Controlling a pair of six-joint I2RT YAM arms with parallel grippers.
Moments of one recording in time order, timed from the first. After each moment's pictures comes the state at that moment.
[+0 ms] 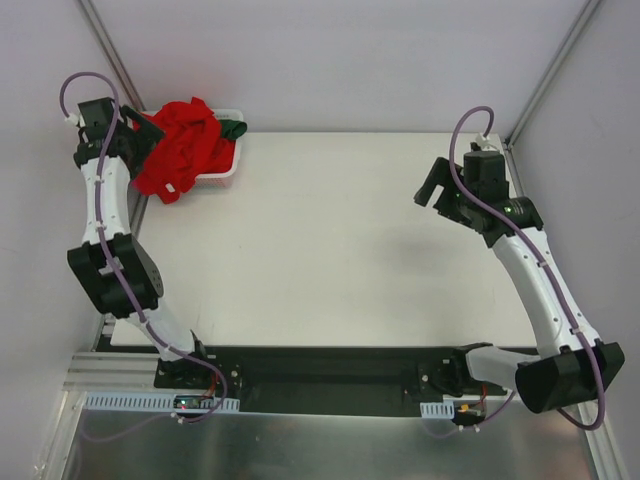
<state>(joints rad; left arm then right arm) 0.34 1.70 1.68 -0.63 0.10 -0.68 0.25 1.20 1.28 -0.77 0.09 0.56</state>
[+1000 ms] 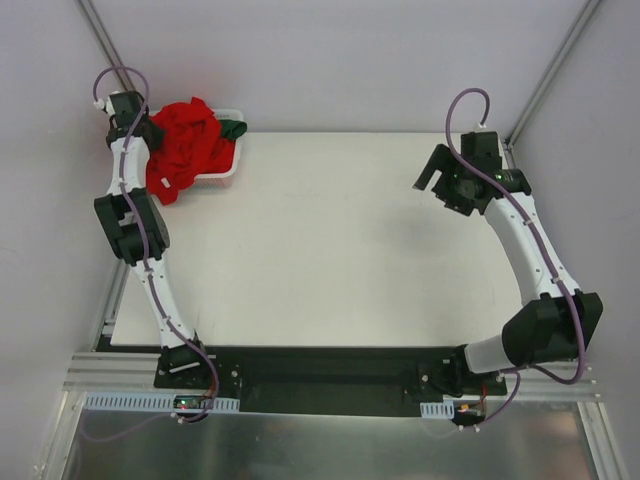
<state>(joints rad) 0.31 2.30 2.14 -0.47 0.01 -0.58 0.17 1.43 1.42 -0.79 0.02 0.59</state>
